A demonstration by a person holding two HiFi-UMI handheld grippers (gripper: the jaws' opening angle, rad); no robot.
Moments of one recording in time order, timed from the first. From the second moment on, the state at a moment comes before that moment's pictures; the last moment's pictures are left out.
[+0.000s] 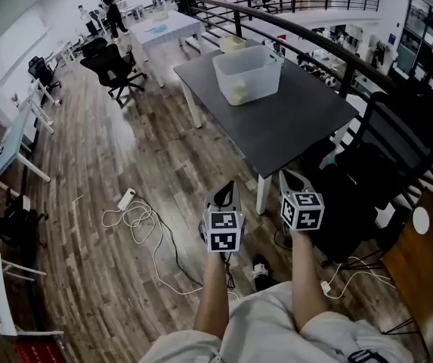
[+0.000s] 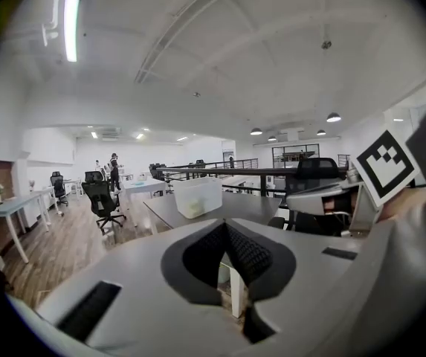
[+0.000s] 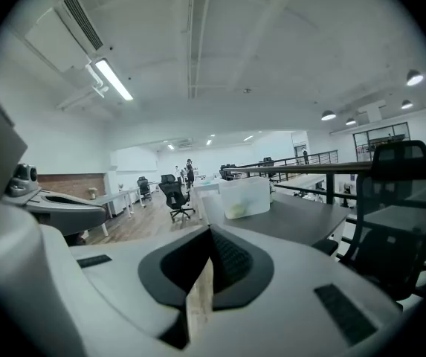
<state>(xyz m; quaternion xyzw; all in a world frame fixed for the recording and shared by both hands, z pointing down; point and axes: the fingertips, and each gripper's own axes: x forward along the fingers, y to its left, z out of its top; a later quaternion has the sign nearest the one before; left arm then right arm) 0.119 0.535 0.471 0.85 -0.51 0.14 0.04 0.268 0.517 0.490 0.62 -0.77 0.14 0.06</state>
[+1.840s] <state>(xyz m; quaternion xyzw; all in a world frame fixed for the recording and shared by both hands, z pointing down) 0.054 0.289 0.494 0.83 -0.53 0.10 0.10 0.266 0.272 0.487 0.61 -0.78 0.15 0.02</state>
